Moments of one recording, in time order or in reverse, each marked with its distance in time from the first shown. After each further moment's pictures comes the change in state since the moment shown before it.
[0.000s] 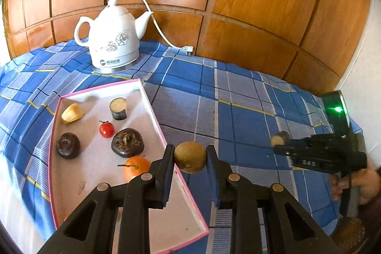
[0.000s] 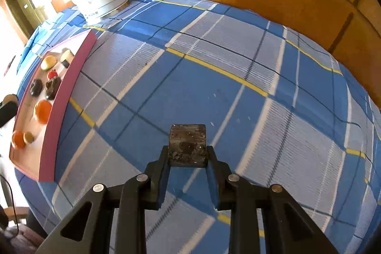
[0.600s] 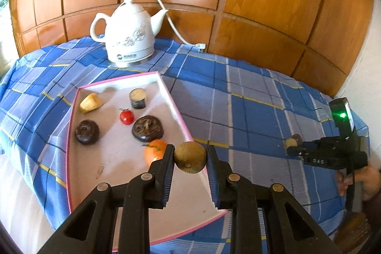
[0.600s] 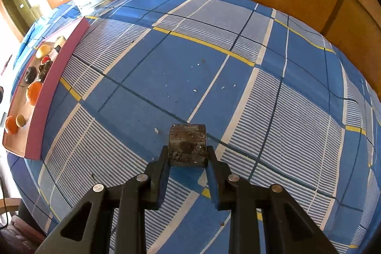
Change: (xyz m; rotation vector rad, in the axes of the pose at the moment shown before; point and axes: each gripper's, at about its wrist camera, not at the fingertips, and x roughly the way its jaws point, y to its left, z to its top) left arm -0.016 0.017 -0.019 -0.014 0.005 0.060; right arm 0.008 -0.012 -0.020 0.014 0.023 -0.010
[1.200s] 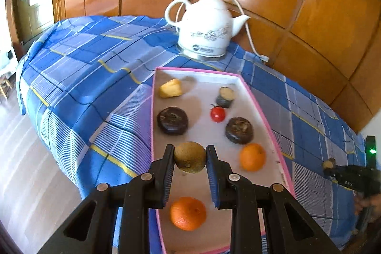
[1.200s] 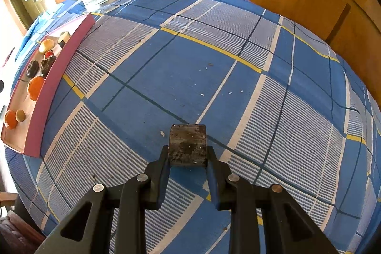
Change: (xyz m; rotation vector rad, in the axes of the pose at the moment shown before) left arm -0.007 0.126 -0.012 -0.235 0.007 0.128; right arm 0.000 0.006 0.001 -0.045 -0.005 -0.008
